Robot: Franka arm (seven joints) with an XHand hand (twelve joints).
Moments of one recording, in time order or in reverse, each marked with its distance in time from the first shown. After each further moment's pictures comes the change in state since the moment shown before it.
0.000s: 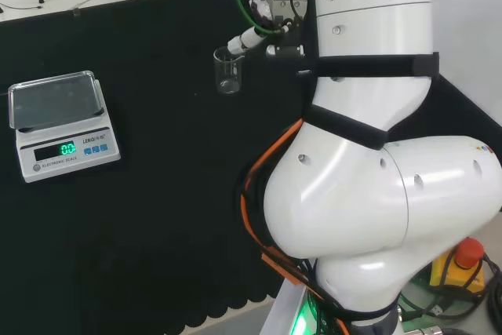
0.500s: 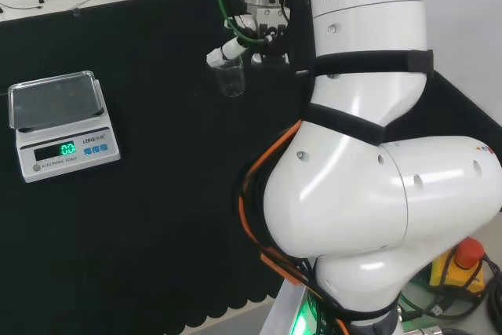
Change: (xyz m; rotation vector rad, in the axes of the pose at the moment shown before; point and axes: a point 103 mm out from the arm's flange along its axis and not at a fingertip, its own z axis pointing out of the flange) arm 0.041 -0.007 0.018 0.109 0.037 -0.128
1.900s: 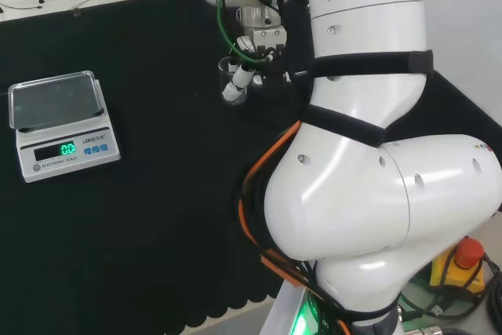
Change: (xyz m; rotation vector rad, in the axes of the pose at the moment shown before) arm -0.003 -0.018 0.048 -0.026 -0.105 0.034
